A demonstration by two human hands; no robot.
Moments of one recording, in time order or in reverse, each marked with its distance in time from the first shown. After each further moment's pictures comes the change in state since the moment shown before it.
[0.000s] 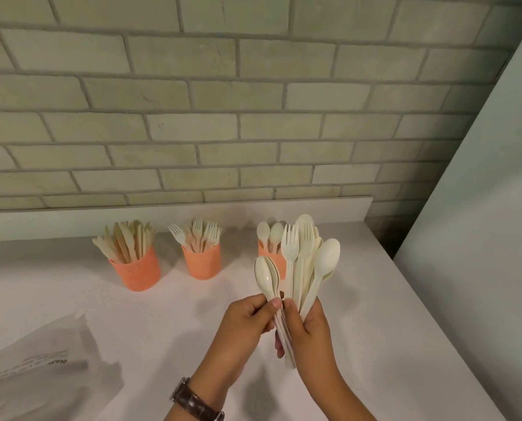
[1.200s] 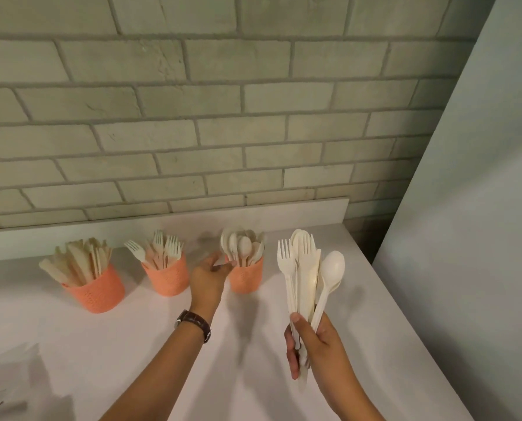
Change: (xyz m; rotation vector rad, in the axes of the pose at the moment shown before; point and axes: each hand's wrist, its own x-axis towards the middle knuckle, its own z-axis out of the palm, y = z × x) left_hand 0.140 -0.023 0.015 0.149 0.423 0.027; right_hand 0.028 0.010 -0.089 0.084 -0.105 0.206
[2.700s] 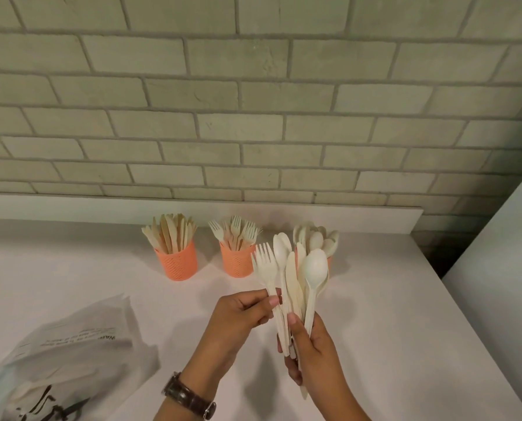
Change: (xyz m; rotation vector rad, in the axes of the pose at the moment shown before) left_hand -0.106 0.020 -0.121 -0.266 -0.242 -0.115; right_hand -0.018 0.009 0.117 -0.042 -0.127 0.033
